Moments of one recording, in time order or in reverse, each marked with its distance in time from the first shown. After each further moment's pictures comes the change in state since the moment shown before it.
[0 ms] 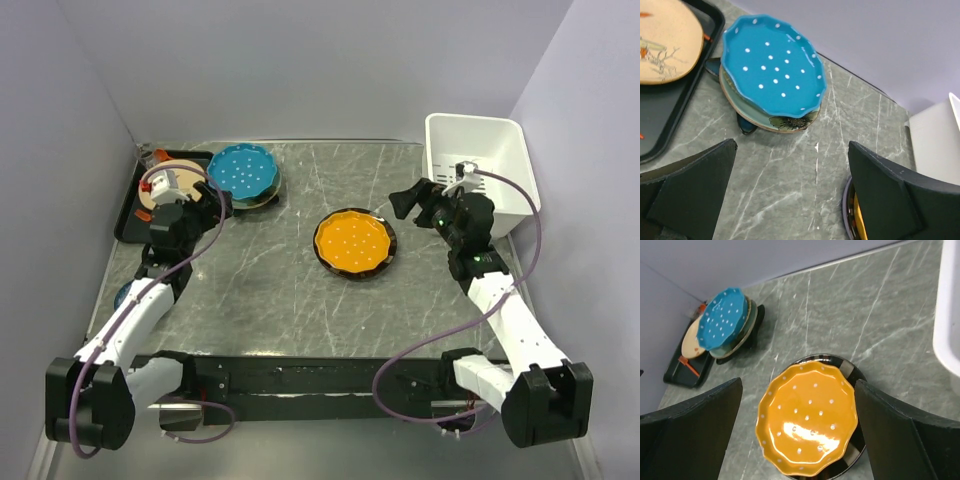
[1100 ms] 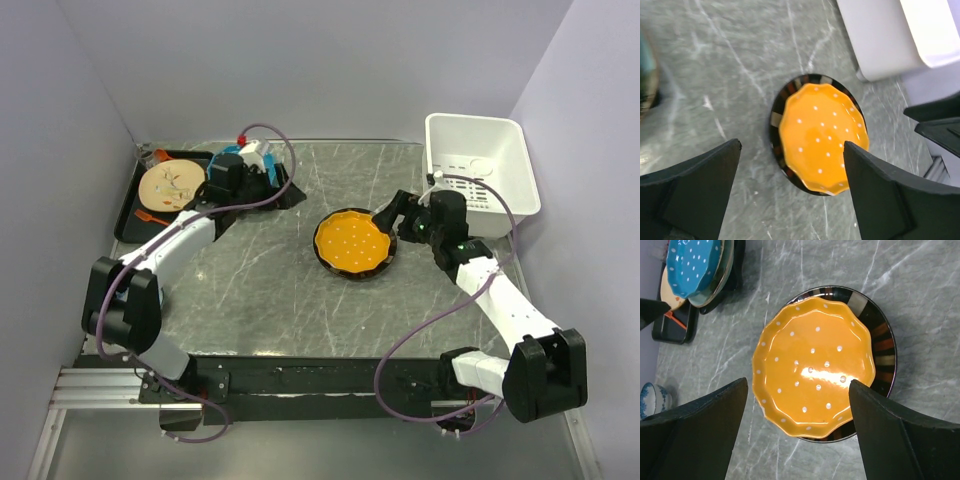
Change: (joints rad) left arm -0.195 0.511 0.496 -0.225 0.488 0.132; right arm 0.092 0.137 0.044 -0.201 -0.013 0.053
